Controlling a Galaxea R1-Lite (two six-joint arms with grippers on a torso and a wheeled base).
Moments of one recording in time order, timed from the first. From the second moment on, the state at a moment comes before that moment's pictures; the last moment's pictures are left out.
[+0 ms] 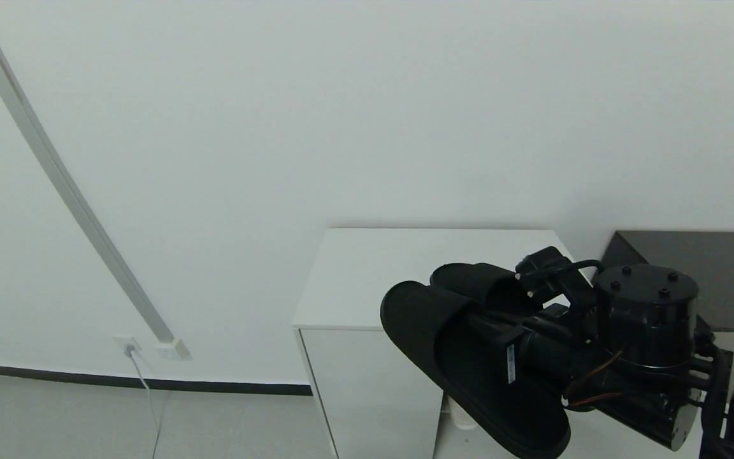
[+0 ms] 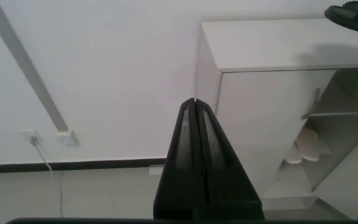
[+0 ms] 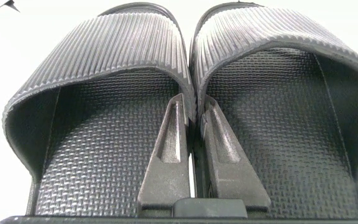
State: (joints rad) left arm 0.00 0.00 0.00 0.00 -0.04 0.02; right arm 0.76 1.68 -0.59 -0.84 -0.17 0.09
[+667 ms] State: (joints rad) left arm 0.00 0.00 0.00 0.00 -0.04 0.02; right arm 0.76 1.68 -0.59 -0.86 -0.17 0.09
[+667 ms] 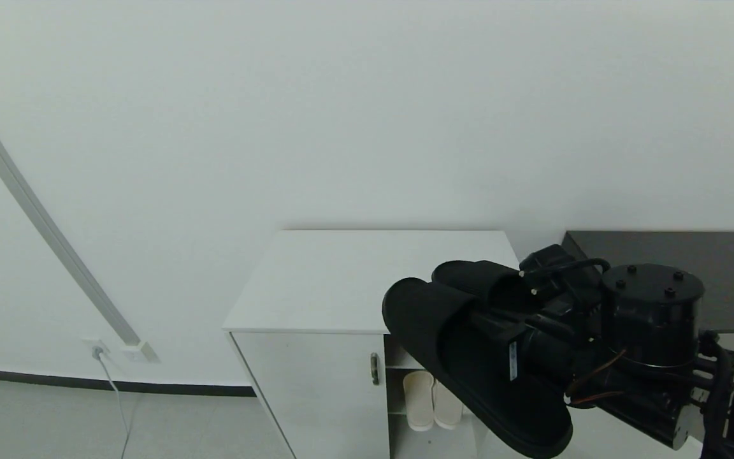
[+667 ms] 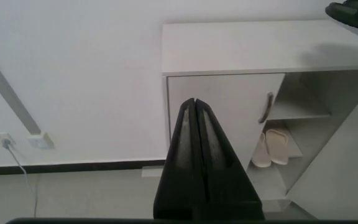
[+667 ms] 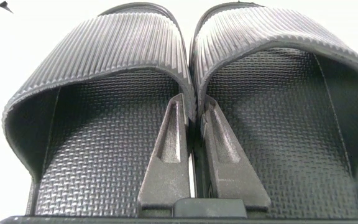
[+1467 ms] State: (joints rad) left arm 0.00 0.00 0.00 0.00 -0.04 0.02; right arm 0.76 1.68 -0.57 -0.89 -0.17 0.06
